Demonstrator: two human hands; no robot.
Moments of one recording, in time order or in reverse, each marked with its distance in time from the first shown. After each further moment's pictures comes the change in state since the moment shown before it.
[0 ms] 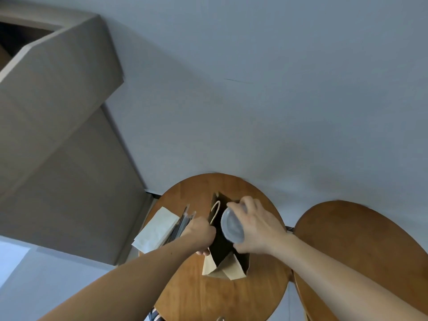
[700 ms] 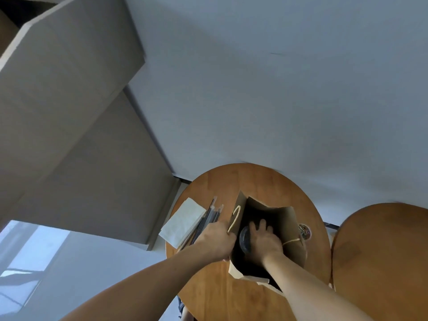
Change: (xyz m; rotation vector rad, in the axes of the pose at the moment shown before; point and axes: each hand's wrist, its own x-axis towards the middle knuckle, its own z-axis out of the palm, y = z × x) left_hand 0.014 -0.037 -0.008 0.039 0.050 0.113; right_hand 0.072 -0.013 0.156 -0.035 -0.360 0.293
